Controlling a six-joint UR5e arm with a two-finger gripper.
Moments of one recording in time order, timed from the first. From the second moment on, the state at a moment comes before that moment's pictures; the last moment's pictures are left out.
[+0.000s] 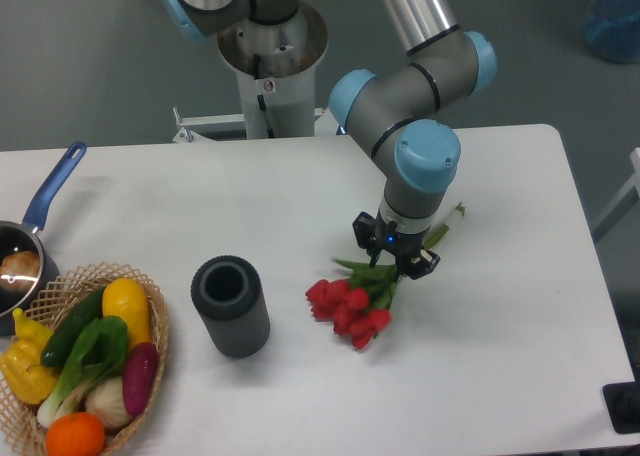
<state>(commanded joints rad) 2.59 -1.96 -1.75 -0.98 1.48 1.19</state>
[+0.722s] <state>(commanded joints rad) 2.63 -1.82 -1.68 -0.97 1.48 1.07</state>
